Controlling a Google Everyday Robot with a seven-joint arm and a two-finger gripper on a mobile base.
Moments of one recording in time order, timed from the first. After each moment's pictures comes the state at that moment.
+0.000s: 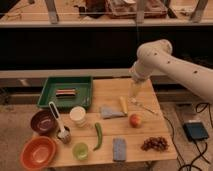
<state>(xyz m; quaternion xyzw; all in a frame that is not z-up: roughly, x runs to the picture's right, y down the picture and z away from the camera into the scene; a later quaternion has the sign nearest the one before) 0.149 -0.014 0.756 -0.21 -0.08 0.05 0.97</state>
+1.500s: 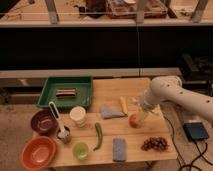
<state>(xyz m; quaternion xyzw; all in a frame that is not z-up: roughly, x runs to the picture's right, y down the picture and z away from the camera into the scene) 0.189 0.110 0.794 -0.26 -0.11 0.11 0.95</state>
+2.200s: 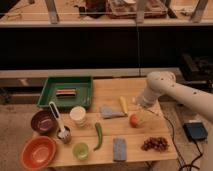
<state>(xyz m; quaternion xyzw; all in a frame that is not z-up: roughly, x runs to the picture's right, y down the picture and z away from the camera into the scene) 0.200 0.128 0.830 -0.35 -0.10 0.08 0.93</state>
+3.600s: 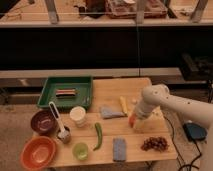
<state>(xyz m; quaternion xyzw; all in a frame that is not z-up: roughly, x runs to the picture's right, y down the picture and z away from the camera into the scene) 0.178 0.183 0.846 -0.35 -0.10 0.08 0.93</state>
